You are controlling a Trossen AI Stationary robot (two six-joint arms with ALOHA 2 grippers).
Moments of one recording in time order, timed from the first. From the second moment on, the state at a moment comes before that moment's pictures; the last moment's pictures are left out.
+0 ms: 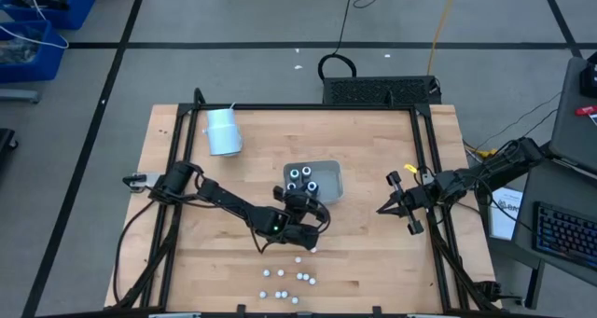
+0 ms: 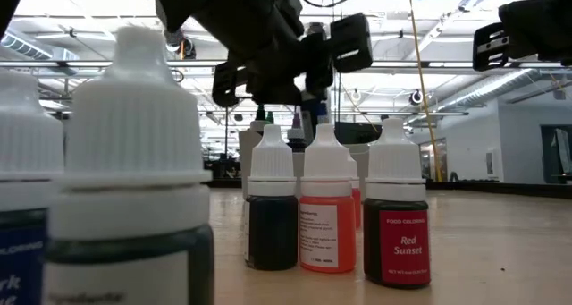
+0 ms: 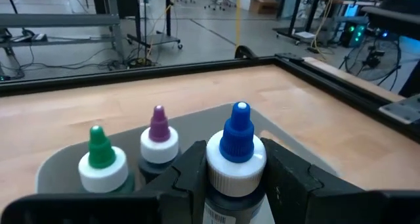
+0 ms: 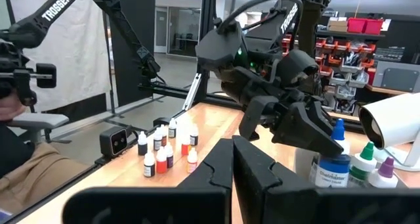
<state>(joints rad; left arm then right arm) -0.34 2.11 1.38 -0.02 -1.26 -0.91 0.39 0.33 0.02 0.37 0.03 -0.08</state>
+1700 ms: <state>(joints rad) -0.41 2.23 1.61 -0.20 -1.45 -0.84 0.39 0.34 0.02 0.42 0.02 -0.04</state>
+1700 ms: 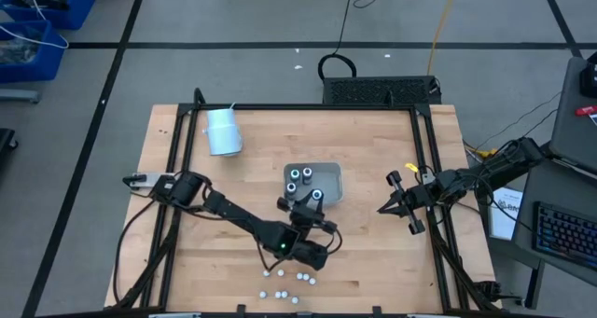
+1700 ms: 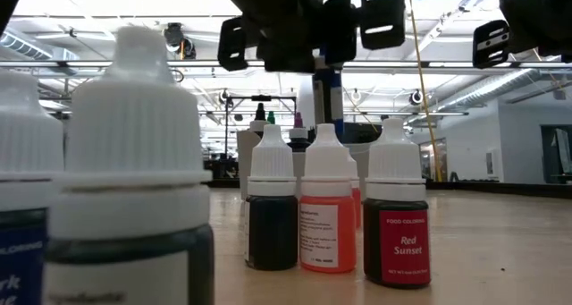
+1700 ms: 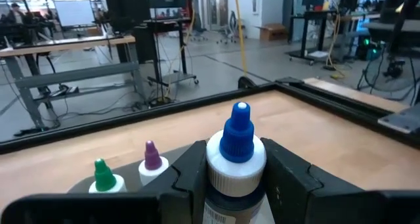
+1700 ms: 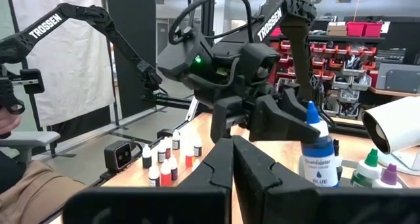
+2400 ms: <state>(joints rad) -0.38 2.23 1.61 -0.70 -1.32 -1.24 0.39 0.34 0.02 0.43 0.02 -0.04</state>
